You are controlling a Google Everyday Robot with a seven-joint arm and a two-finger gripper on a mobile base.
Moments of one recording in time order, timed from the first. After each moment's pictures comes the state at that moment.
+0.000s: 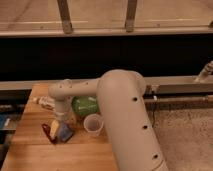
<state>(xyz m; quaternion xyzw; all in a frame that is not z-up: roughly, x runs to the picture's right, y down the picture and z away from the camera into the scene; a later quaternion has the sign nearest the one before) -0.237 0.232 0.806 -0.51 0.11 0.30 0.80</state>
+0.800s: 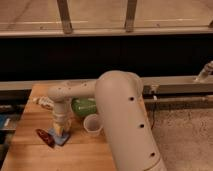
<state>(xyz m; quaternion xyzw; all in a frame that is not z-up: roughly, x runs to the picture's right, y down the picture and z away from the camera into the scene) -0.247 0.249 0.806 -0.53 0.11 0.28 0.79</state>
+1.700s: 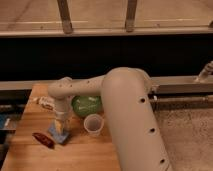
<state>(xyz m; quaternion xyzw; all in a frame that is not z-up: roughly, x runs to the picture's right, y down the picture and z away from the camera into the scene) -0.228 0.218 0.787 -0.49 0.10 0.31 0.81</state>
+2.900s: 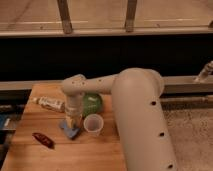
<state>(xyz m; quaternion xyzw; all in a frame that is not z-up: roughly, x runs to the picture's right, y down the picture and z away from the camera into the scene) -0.183 0.198 0.815 -0.48 0.14 0.35 0.79</state>
